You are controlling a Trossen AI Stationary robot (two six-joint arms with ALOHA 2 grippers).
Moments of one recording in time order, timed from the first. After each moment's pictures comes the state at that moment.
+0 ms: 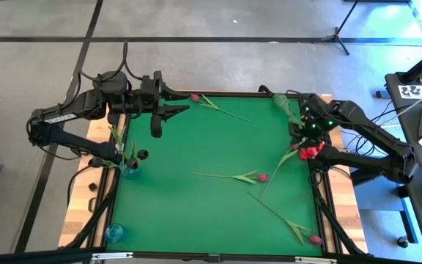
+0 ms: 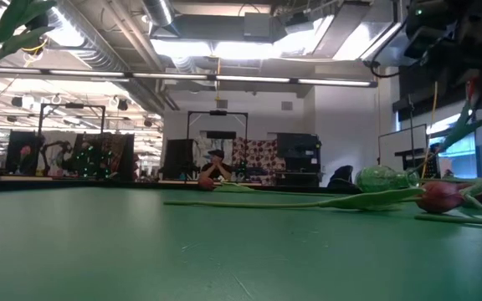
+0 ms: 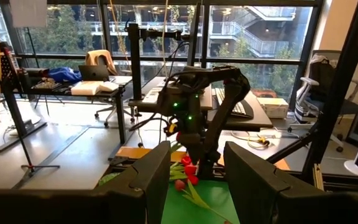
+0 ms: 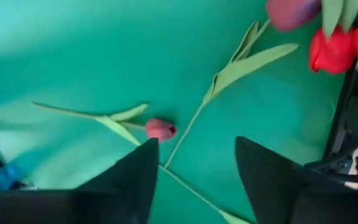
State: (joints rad) left arm 0.16 1.12 1.40 -0.33 0.02 -0.01; right arm -0.70 0.85 0.92 -1.40 -0.40 1.00
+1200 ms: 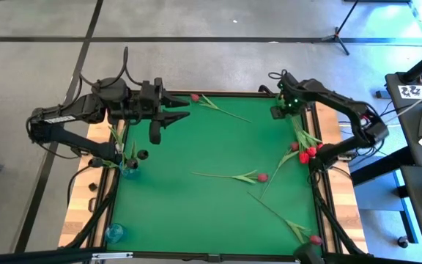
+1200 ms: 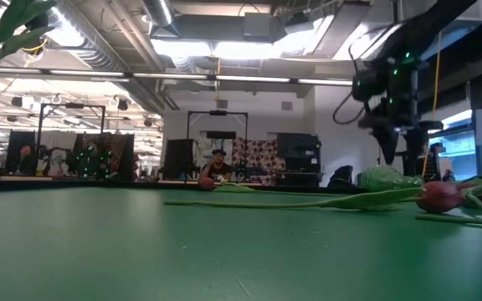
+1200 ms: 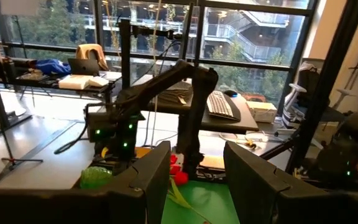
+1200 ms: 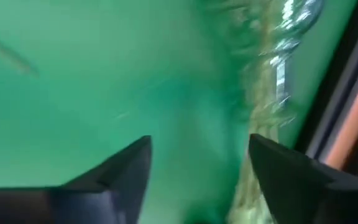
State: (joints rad) left arm 0.07 1.12 1.40 -0.33 -0.05 -0.09; right arm -0.95 1.43 0.99 -0.98 0.02 0.34
